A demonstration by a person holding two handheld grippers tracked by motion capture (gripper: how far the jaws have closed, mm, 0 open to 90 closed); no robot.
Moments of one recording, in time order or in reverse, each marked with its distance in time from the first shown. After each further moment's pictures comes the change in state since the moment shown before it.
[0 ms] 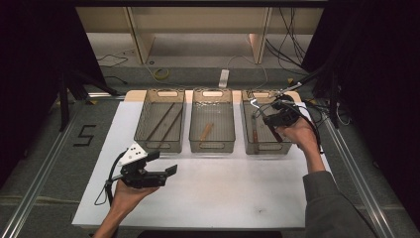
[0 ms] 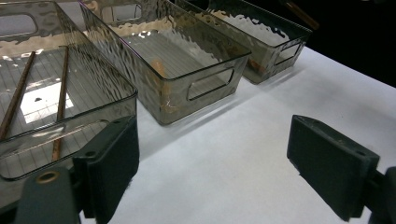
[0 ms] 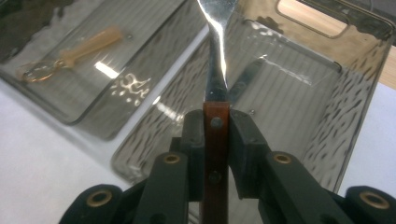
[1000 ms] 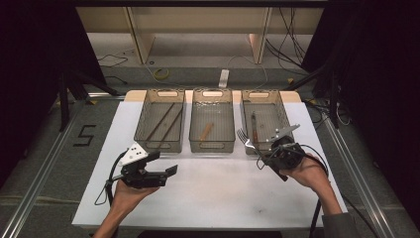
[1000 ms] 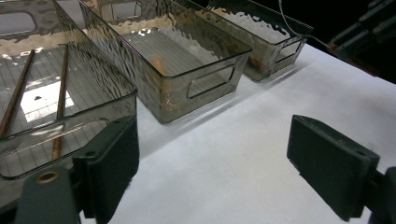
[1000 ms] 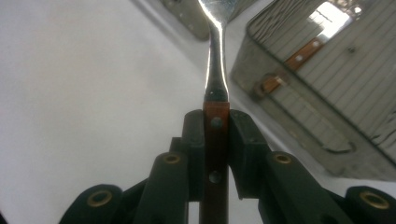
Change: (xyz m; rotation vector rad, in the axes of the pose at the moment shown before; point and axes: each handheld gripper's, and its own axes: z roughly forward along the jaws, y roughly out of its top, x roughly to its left) left arm 0.000 0.000 0.001 0.006 0.003 0.004; right arm 0.062 -0.085 -0.029 0.070 0.124 -0.223
